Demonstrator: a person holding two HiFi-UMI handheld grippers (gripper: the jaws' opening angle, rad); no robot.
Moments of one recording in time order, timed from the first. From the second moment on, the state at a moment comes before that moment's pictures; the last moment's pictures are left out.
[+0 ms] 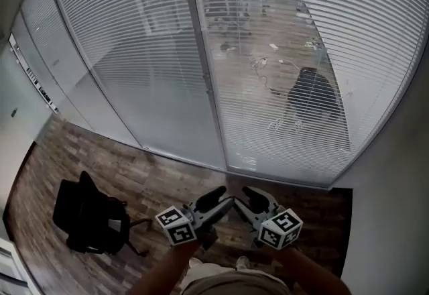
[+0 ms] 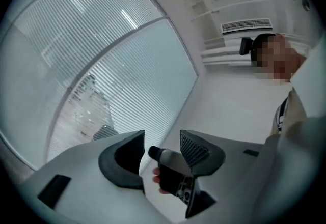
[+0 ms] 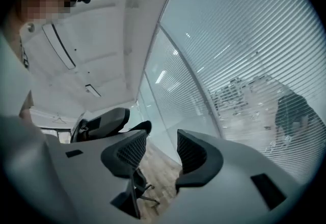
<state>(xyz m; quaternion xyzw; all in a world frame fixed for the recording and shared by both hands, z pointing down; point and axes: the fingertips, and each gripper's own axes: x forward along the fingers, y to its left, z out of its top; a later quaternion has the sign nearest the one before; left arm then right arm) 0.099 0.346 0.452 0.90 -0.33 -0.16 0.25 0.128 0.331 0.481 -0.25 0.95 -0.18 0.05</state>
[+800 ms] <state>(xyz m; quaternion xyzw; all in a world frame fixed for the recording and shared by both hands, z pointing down) 0.060 0.355 0.514 0.86 -0.49 0.04 0.16 0.171 0.345 0.501 -0.34 0.94 -0.11 -0.05</state>
